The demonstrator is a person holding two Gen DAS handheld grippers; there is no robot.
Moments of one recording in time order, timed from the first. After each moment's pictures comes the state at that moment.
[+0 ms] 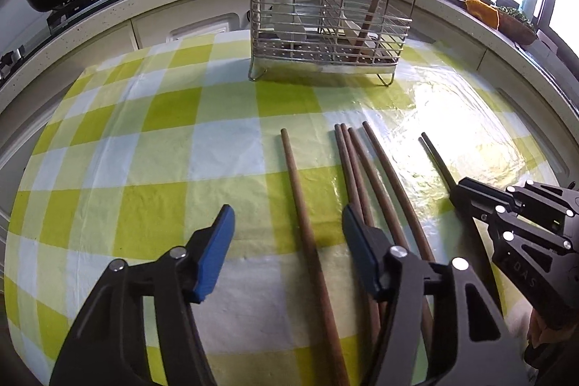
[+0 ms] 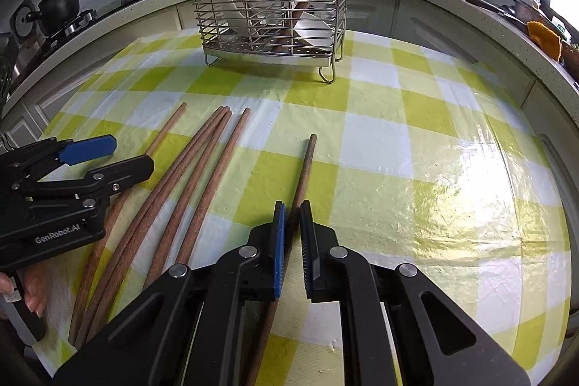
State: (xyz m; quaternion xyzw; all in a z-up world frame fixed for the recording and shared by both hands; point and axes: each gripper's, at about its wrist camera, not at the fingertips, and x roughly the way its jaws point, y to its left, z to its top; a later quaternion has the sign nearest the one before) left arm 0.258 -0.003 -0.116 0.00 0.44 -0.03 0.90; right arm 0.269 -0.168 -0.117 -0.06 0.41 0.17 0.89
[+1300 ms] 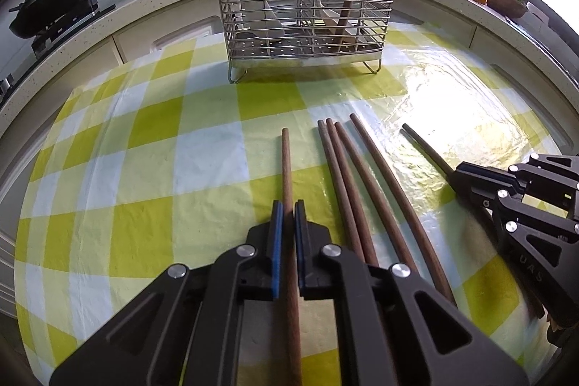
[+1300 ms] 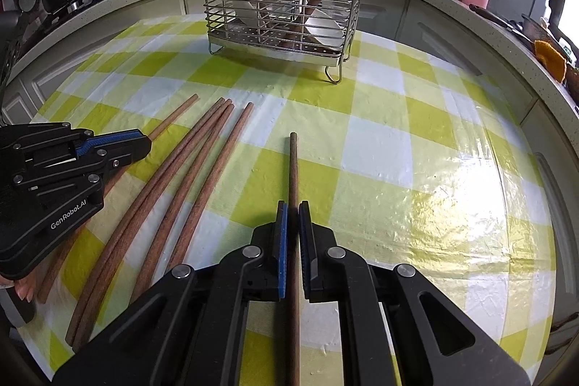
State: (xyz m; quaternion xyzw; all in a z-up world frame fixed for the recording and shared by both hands) left arm 0.266 -0.016 -0.118 0.05 0.44 -0.05 0.89; right arm 0.272 -0.158 -0.116 -0.11 0.42 0.16 0.89
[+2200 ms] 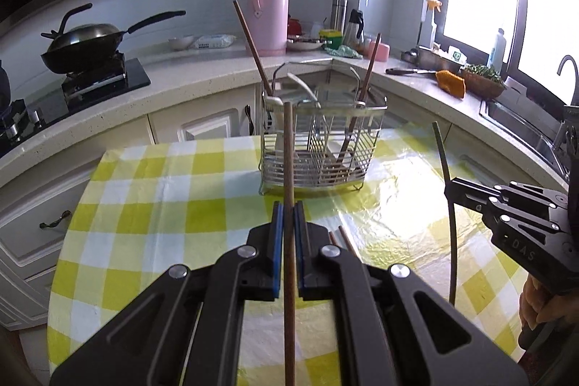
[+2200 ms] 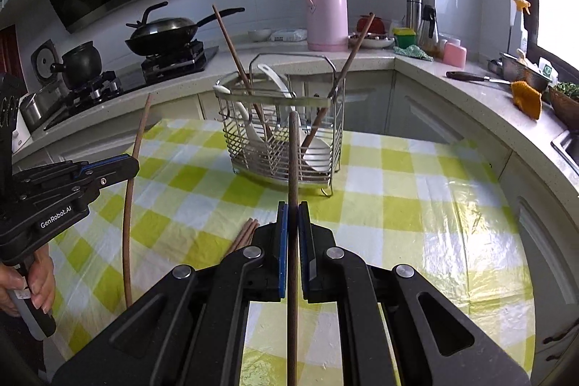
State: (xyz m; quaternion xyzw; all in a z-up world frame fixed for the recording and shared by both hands) left arm 0.224 0.020 0.009 -0.01 0.30 -0.06 0.95; right arm 0.246 -0.177 -0.004 -0.02 0.29 0.19 0.94
